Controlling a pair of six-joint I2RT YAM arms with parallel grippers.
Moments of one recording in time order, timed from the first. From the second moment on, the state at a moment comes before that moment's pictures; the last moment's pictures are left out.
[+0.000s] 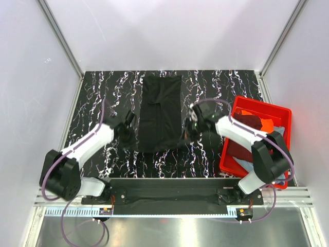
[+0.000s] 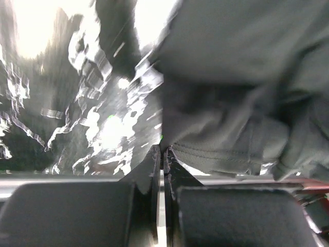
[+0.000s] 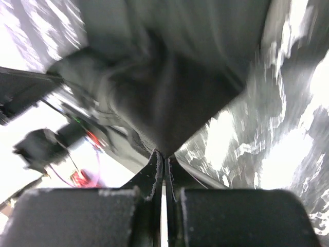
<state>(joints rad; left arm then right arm) -0.43 1.31 0.84 -0.83 0.09 -0.82 0.57 1.55 0.97 -0.48 -0.48 0.76</state>
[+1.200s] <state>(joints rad) -0.26 2.26 2.00 -0.97 0.05 -0.49 0.27 2.46 2.15 -0.86 -0.66 0.49</state>
